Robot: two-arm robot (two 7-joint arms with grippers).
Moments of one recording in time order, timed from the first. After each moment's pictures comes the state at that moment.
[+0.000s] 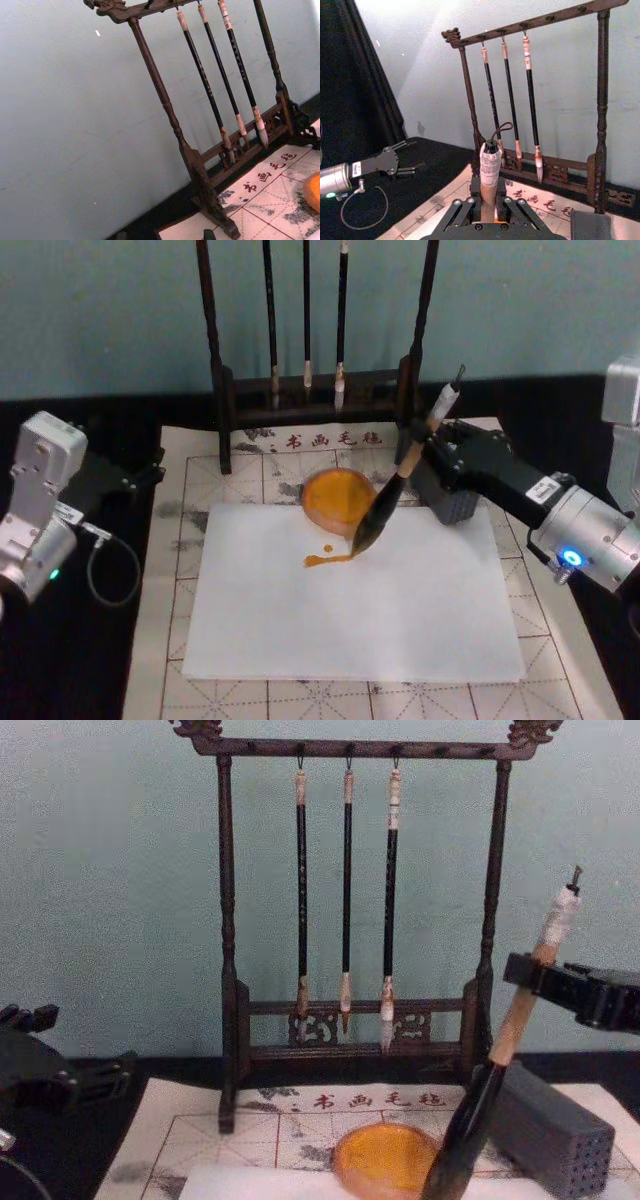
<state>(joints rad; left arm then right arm) -0.20 0.60 0.45 -1.41 -0.25 -0.12 0.03 0.13 0.52 -0.35 -1.63 0.71 0.02 0.43</state>
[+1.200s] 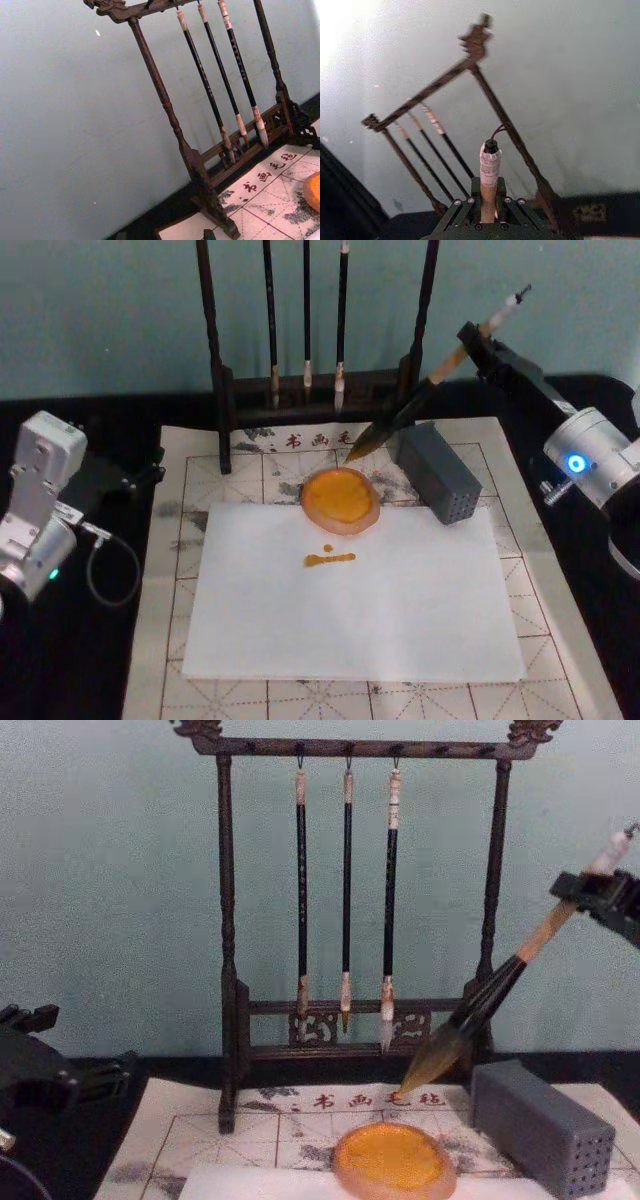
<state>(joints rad) -0.20 0.60 0.45 -1.41 -0.25 -0.12 0.03 0.31 0.37 -0.25 -1.42 0.98 0.11 0.31</state>
